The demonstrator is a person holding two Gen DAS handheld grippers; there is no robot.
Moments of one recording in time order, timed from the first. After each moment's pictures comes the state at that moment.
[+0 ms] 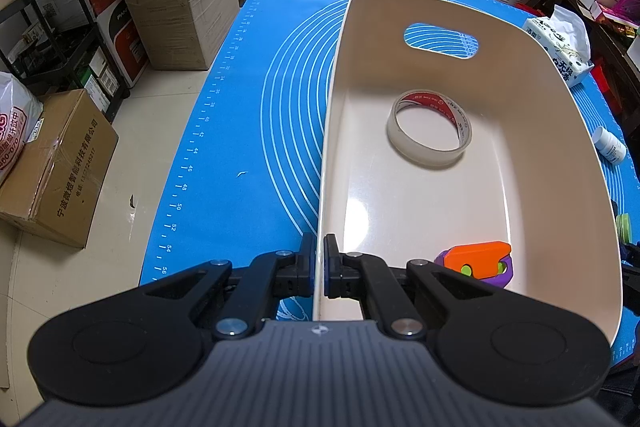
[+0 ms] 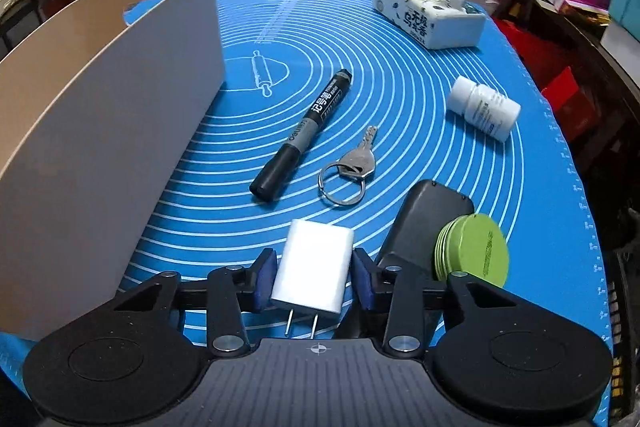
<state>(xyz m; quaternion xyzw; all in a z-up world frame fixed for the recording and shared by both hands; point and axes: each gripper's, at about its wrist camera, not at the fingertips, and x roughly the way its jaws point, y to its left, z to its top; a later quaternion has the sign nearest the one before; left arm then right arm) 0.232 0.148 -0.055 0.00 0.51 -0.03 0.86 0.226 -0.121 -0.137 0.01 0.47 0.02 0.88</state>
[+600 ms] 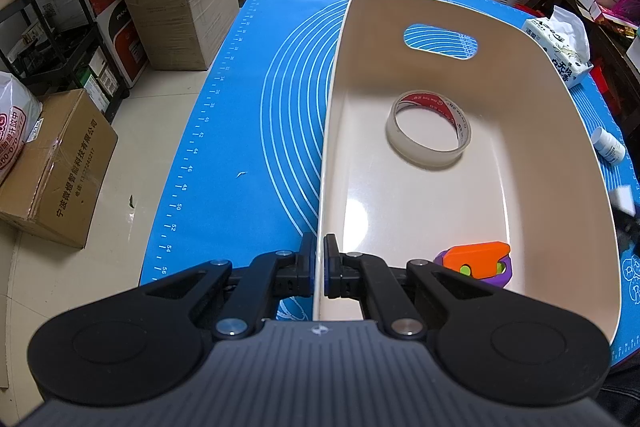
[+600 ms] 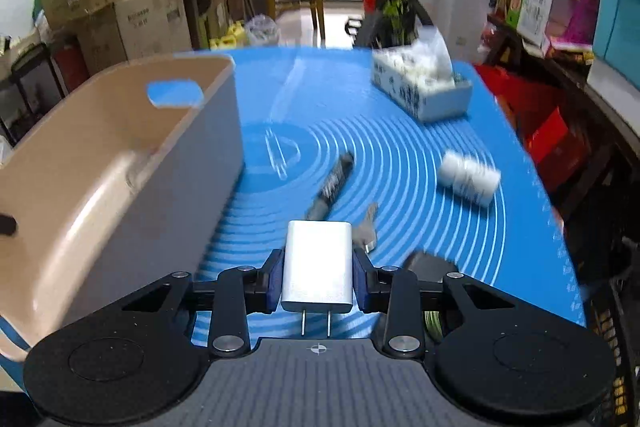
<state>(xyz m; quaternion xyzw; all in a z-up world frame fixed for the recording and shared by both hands) 0.233 0.148 -0.054 0.00 0.51 -0.03 0.86 0.218 -0.116 -0.080 0.03 0.39 0.02 0.92</state>
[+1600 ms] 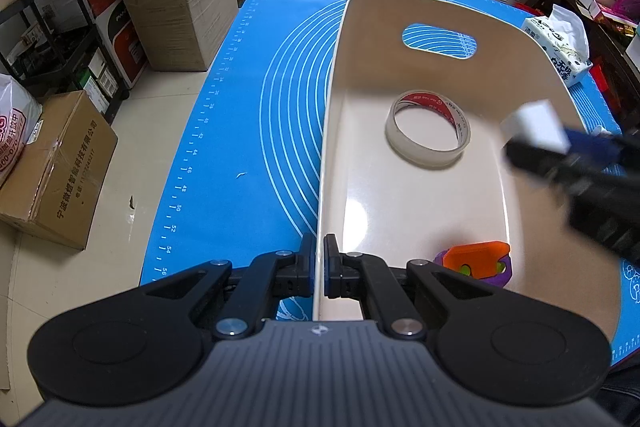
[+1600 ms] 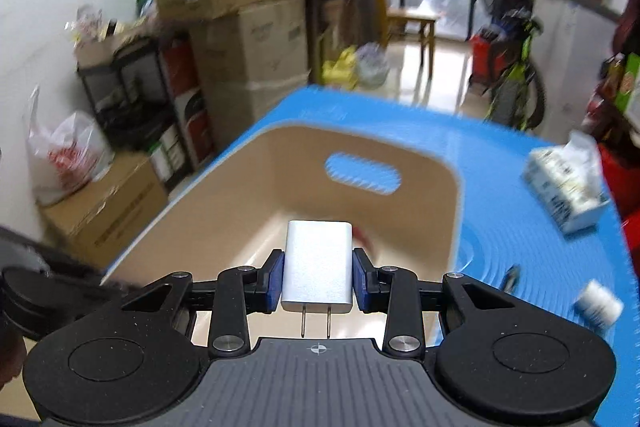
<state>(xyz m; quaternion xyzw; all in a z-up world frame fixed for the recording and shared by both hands) 0.233 0.147 -0.054 0.01 0.51 -0.03 0.86 0.264 0.017 -0.028 -0.02 0.37 0.16 0.91</state>
